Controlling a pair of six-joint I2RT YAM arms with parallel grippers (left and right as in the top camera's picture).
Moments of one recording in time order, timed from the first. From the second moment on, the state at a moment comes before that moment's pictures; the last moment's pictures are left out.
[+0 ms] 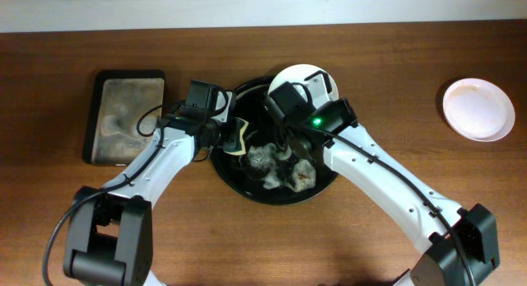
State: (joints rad) left arm -0.28 1.77 1.16 -0.46 0.23 -0.18; right arm 0.64 1.71 1.50 -1.08 0.91 0.21
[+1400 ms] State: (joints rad) left arm -0.25 1.77 1.16 -0.36 0.51 -0.18; right arm 0.68 1.71 1.50 -1.09 0.95 0.24
